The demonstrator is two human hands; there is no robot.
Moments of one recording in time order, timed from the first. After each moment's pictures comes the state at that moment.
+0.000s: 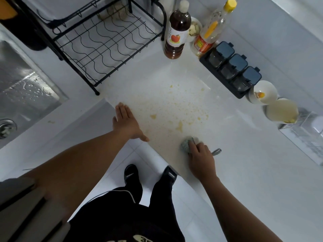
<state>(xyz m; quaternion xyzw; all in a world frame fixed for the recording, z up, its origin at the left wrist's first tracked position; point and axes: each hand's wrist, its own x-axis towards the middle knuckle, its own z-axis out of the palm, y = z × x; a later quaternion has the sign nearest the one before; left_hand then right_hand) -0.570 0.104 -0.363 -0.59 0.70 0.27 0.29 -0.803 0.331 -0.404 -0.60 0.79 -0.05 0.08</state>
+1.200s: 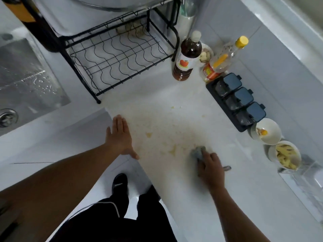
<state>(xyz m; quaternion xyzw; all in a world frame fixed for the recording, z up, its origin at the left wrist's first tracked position) -0.570 0.100 -0.370 -0.59 0.69 0.27 0.31 -0.907 0.277 -0.398 -0.58 0.79 -0.11 0.13</state>
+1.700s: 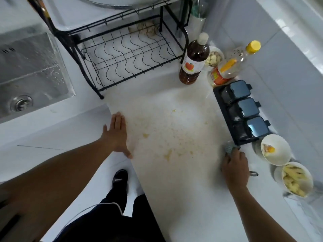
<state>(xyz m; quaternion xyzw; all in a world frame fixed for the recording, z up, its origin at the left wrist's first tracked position) -0.582 0.102 -0.361 -0.62 0.65 0.28 0.34 -1.014 0.228 -0.410 -0.51 0.85 -0.10 0.08</state>
